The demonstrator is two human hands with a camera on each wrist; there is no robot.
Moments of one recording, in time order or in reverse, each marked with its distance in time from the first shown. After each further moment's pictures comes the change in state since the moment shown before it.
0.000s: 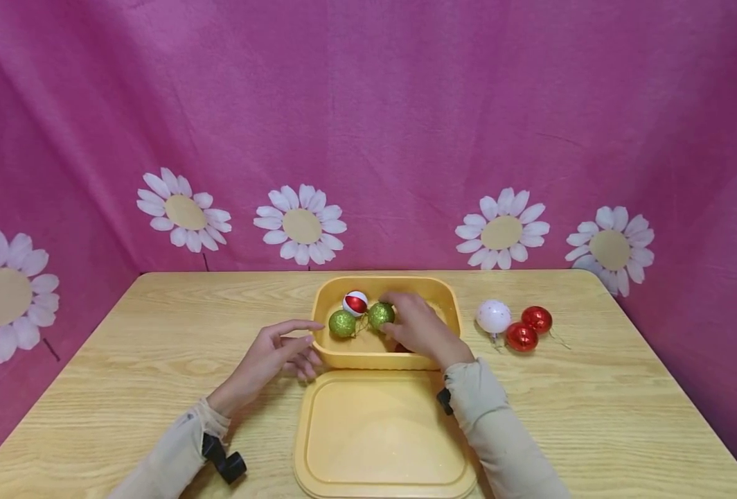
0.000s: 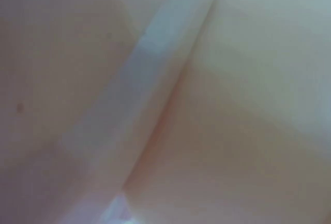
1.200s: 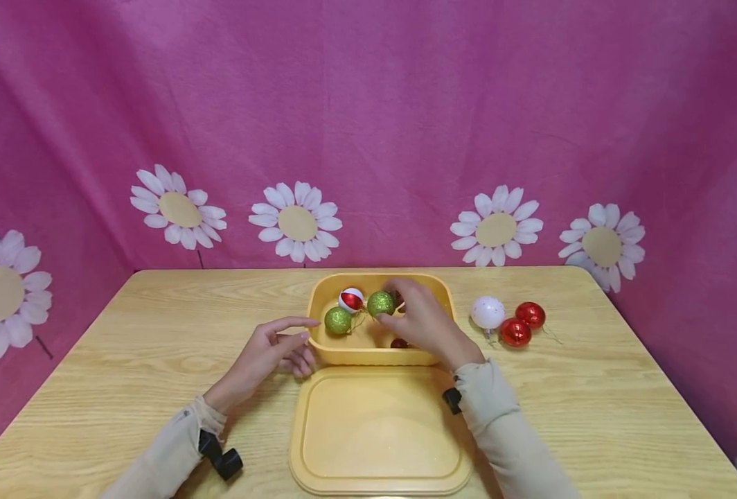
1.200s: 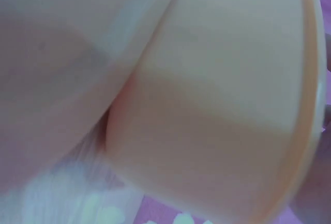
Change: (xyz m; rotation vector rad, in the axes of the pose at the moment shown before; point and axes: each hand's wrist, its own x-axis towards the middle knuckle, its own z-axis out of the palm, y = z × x) left_hand 0.001 -0.002 0.001 -0.024 0.001 0.009; right_hand -0.013 -0.011 -0.018 0.149 0.146 -0.029
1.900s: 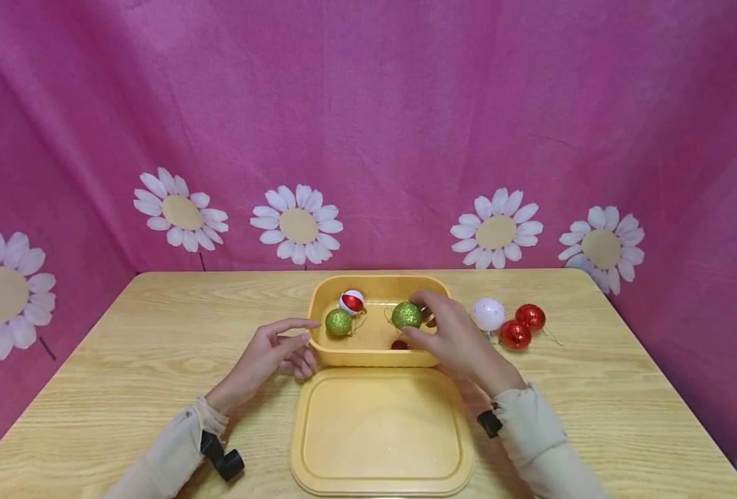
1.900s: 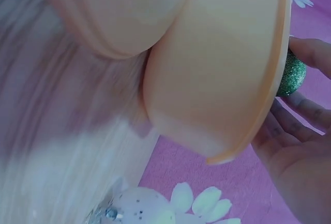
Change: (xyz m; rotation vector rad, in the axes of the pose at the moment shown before) left_hand -0.001 0.000 -0.001 0.019 -0.003 -0.006; right_hand -0.041 0.002 -0.027 -0.084 0.030 -0.018
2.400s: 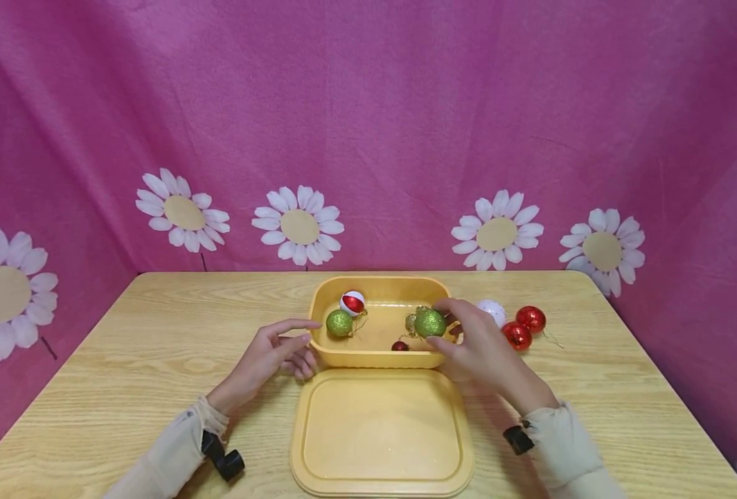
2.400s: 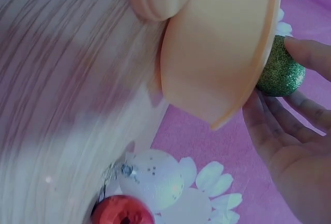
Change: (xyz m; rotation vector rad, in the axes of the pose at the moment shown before) left_hand 0.000 -0.002 0.000 -0.008 -0.004 0.018; right_hand -0.027 0.008 -0.019 -0.047 0.085 -0.036
